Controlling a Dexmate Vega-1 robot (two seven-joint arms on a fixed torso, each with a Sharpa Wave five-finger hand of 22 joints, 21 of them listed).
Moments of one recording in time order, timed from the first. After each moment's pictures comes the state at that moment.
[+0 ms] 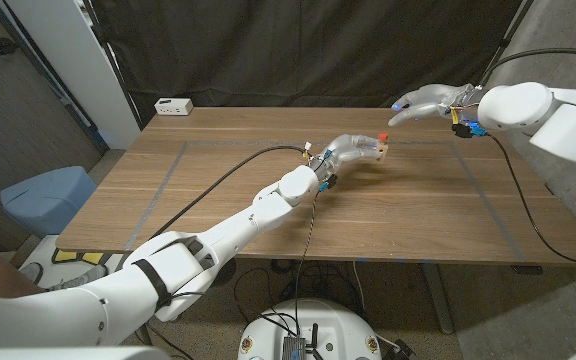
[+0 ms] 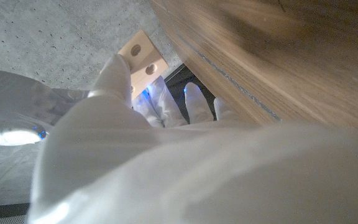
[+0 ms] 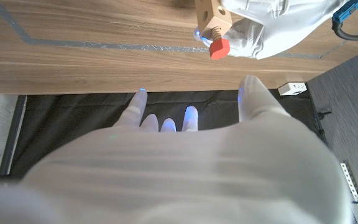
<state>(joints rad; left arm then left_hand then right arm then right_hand) 0.47 0.10 0.83 -0.96 -0.11 -0.35 0.03 0.98 0.03 0.27 -0.15 0.21 0.84 -0.18 0.30 0.21 0.87 -0.22 0.30 0.49 0.46 -0.05 0.22 0.20 0.14 0.13 0.21 0.18 -0.71 -1.29 -0.34 -2.22 0.23 -0.63 0.24 0.75 -0.08 0.44 -0.16 0.21 0.18 -0.01 0.41 0.20 -0.04 0.03 0.19 0.20 -0.04 0.16 0.18 0.19 0.29 0.18 0.18 0.16</state>
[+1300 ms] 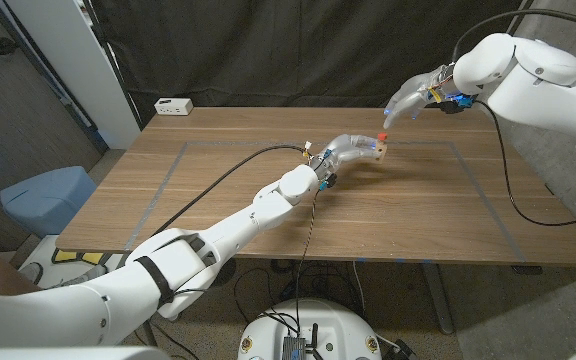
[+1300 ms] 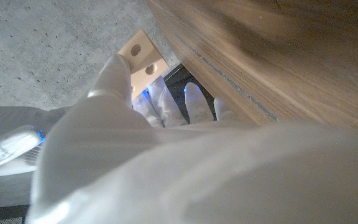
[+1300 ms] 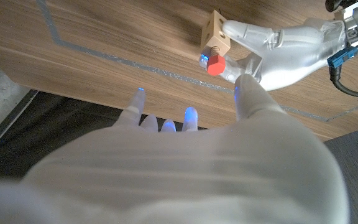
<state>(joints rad) 0.46 0.09 0.83 -0.93 -0.11 -0.36 0.03 0.98 0.04 0.27 -0.15 0.21 0.84 -0.18 0.30 0.21 0.87 -0.22 0.30 0.49 0.46 -0.05 0.22 0.20 0.14 0.13 0.21 0.18 -0.23 -1.13 -0.74 -2.17 -0.19 -0.81 0.80 0.77 -0.07 0.45 -0.17 0.21 0.20 0.01 0.41 0.20 -0.05 0.03 0.19 0.20 -0.04 0.17 0.19 0.19 0.29 0.20 0.18 0.16</state>
